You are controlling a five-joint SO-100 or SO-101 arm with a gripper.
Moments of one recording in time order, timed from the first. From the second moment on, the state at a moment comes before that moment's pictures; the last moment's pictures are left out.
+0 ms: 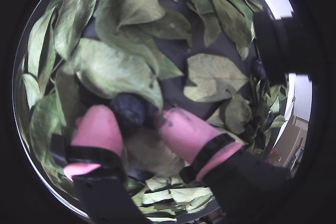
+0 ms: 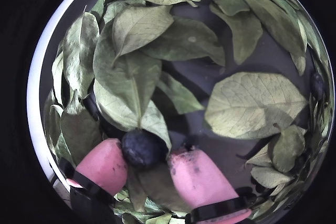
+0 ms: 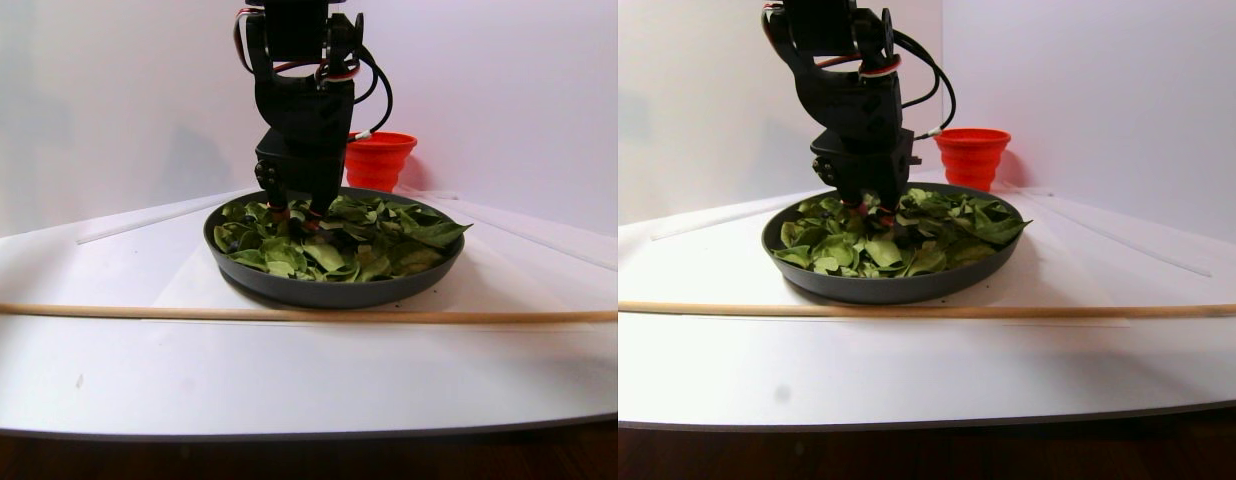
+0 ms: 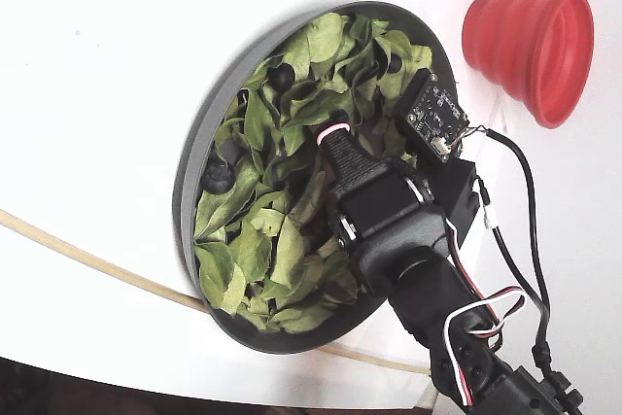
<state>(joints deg) 5.2 74.0 115.3 -19.4 -77.7</state>
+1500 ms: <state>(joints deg) 5.4 71.7 113.7 -20.8 -84.1</state>
